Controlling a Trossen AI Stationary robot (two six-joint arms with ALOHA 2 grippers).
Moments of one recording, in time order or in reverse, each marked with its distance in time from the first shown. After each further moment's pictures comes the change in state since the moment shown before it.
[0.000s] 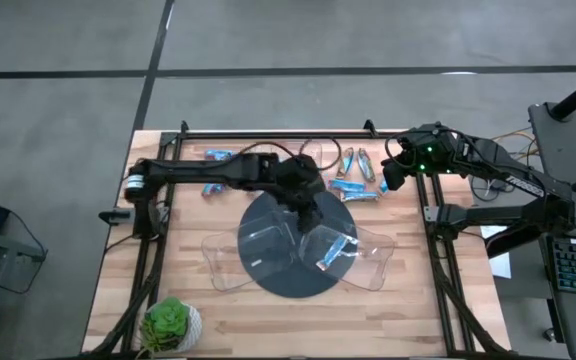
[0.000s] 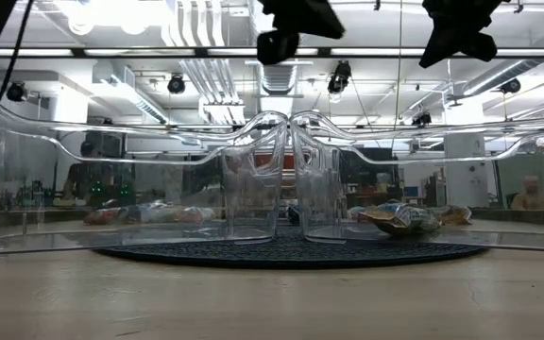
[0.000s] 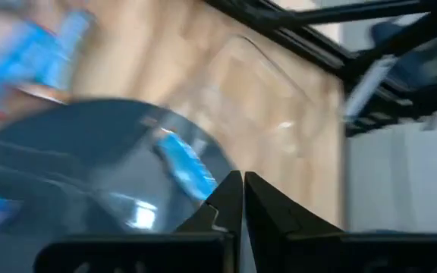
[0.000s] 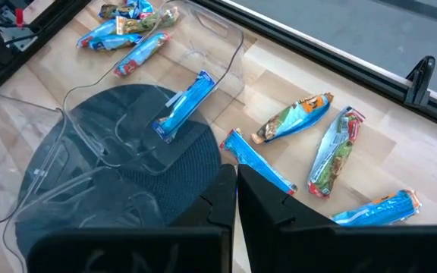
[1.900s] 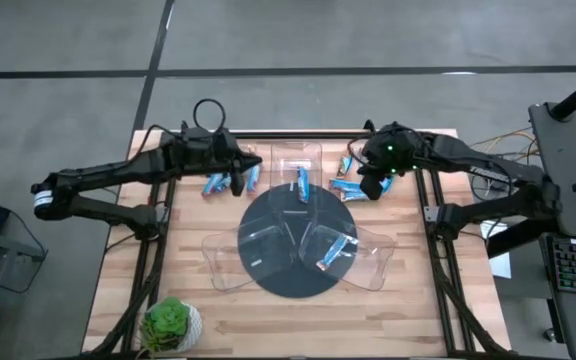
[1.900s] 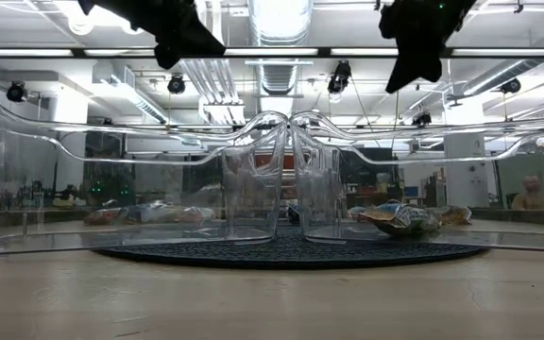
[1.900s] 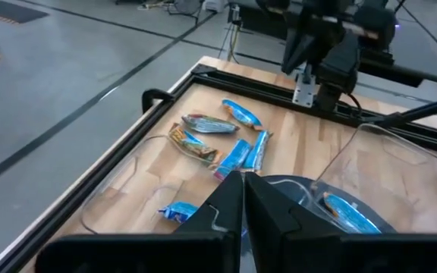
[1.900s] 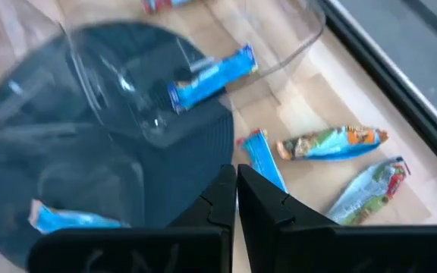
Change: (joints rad) left arm 0.274 -0.789 -0.892 0.529 -0.207 0.292; right arm 0.004 0.245 0.001 0.123 -0.126 -0.351
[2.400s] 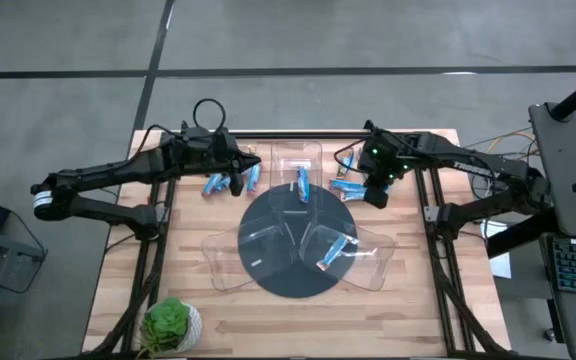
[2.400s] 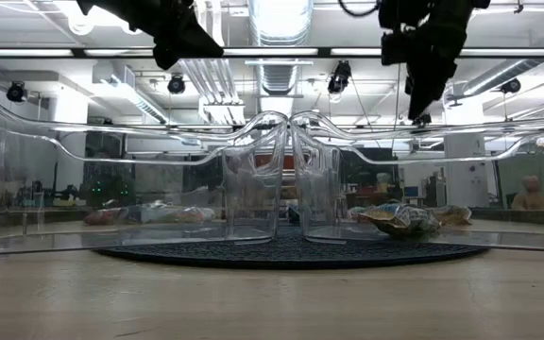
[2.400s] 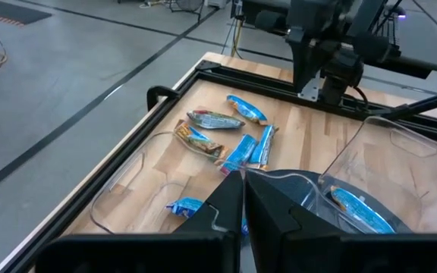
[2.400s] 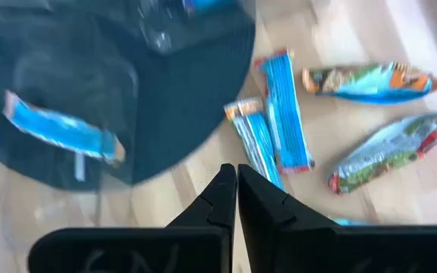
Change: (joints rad) left arm 0.008 -0.003 0.000 -0.020 -0.002 0.028; right arm -0.037 0.109 0.000 -0.176 -0.094 -0.191
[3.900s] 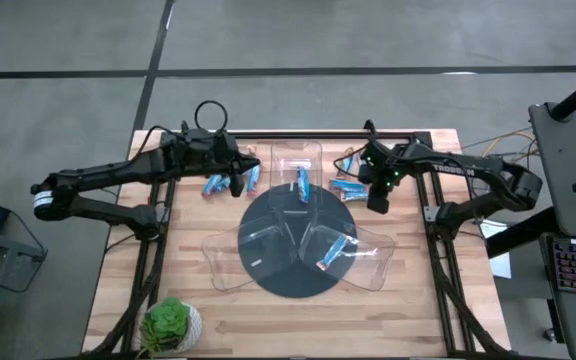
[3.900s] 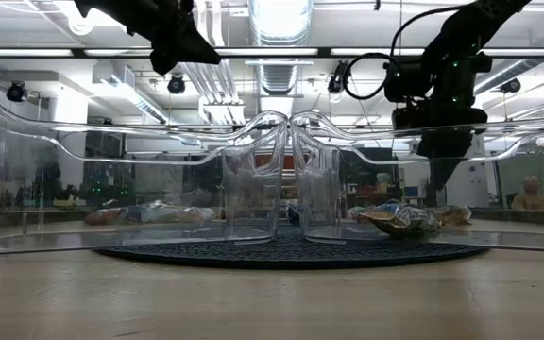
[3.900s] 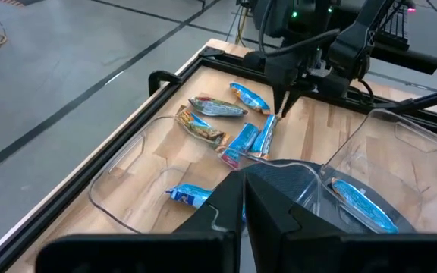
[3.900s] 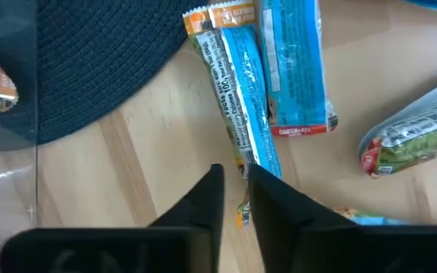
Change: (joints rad) left arm 0.002 0.000 -0.013 -0.025 -0.009 -0.038; right arm -0.153 0.096 -0.315 0.237 -0.053 -0.196
